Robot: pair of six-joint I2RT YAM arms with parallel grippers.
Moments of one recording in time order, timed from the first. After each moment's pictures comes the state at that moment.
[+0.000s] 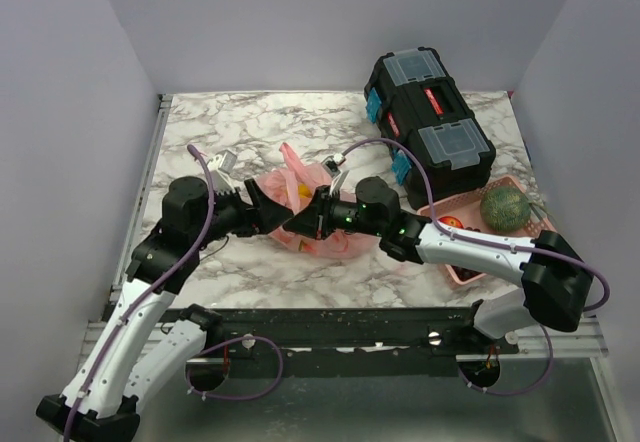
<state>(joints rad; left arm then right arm) -0.39 0.69 0.88 -0.56 0.39 -0.63 0.98 1.44 0.89 0.40 -0.29 0.77</state>
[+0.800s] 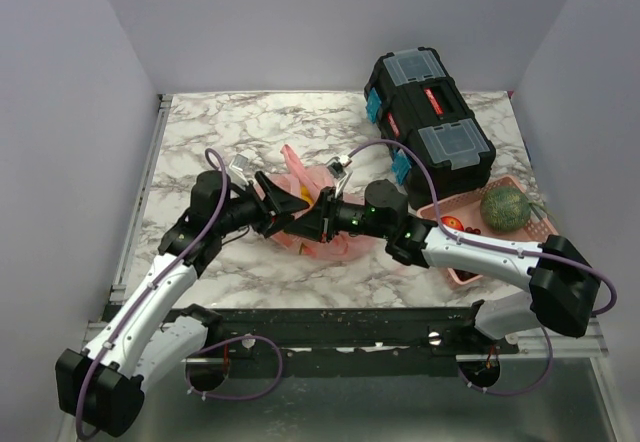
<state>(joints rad) -0.39 0.86 0.72 -0.28 0.50 -1.17 0.98 1.40 0.85 0.48 -0.35 0.78</state>
